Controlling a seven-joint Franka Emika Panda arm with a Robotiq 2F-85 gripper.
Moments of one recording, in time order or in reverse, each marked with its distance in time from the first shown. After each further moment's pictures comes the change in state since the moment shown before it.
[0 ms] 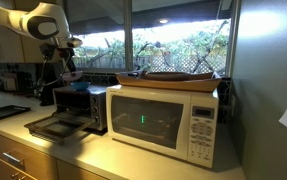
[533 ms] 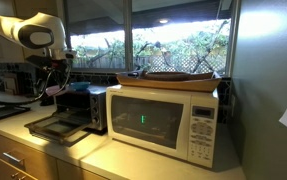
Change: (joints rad) arm 0.037 -0.112 -0.046 -0.188 0.021 -0.094 -0.428
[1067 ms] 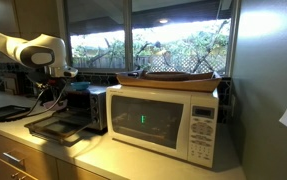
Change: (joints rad) arm -0.001 0.036 0.047 -0.161 0.029 0.127 0.123
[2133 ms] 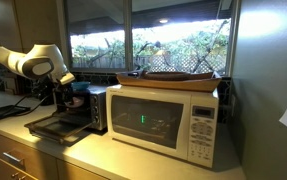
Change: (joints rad) arm -0.111 0.088 0.192 -0.041 0.003 0.370 0.777
